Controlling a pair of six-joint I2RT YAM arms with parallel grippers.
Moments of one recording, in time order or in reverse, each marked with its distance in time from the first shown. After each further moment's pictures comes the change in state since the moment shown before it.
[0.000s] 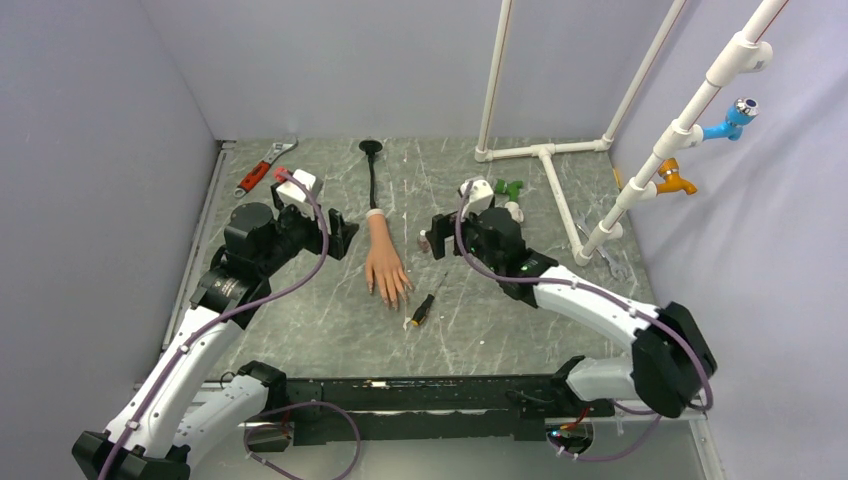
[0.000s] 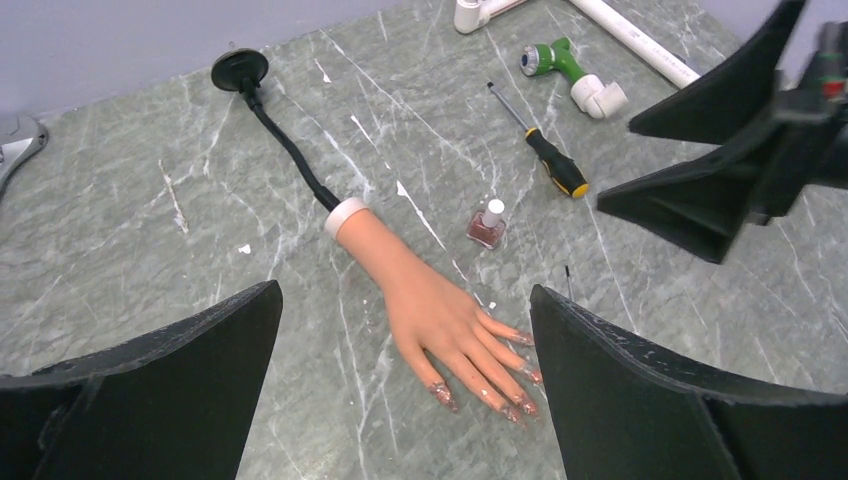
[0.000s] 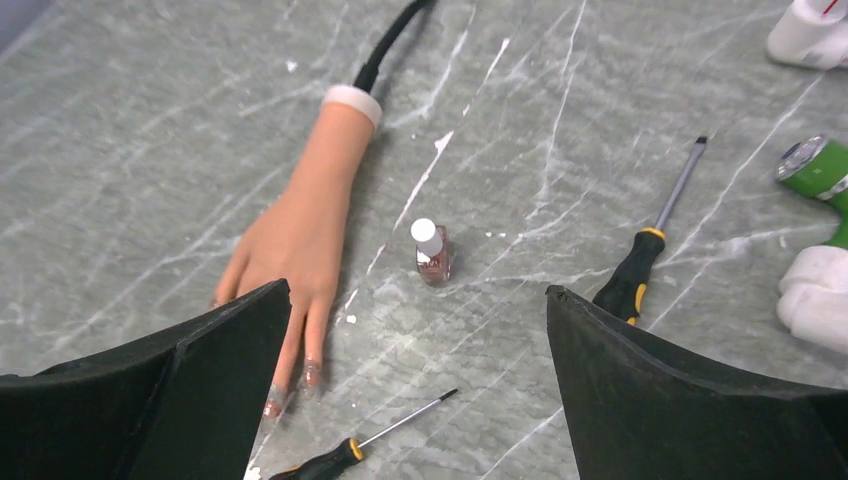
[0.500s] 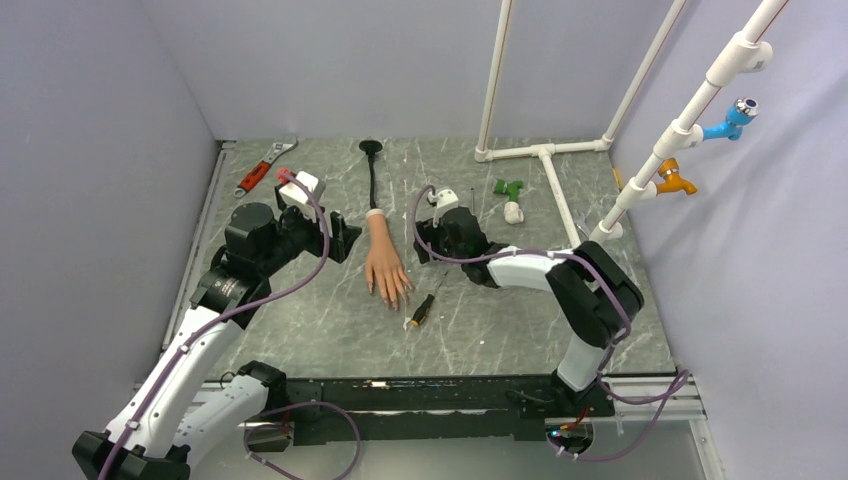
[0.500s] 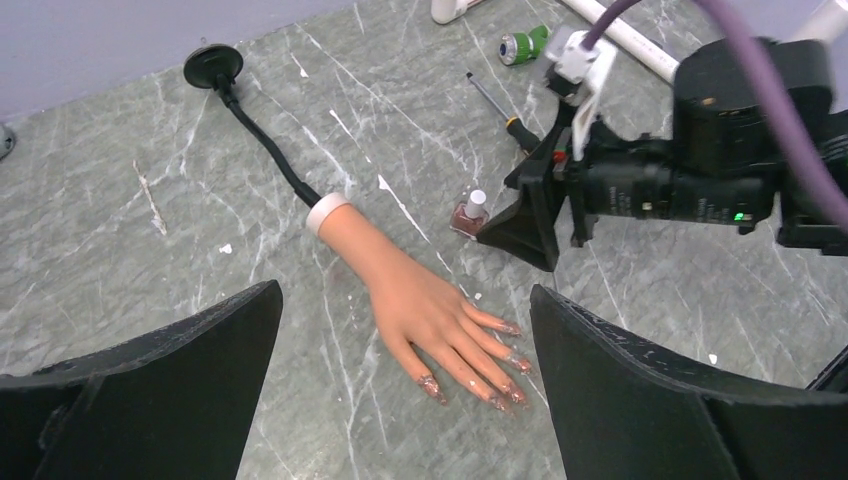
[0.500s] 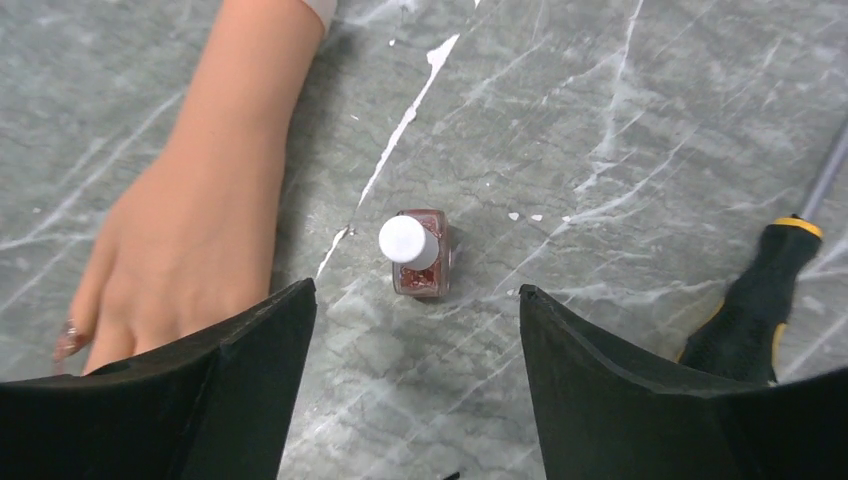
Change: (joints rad) left arm 0.000 0.000 0.000 -0.006 0.047 0.001; right arm -0.011 0.454 0.106 0.153 -0.042 -0.002
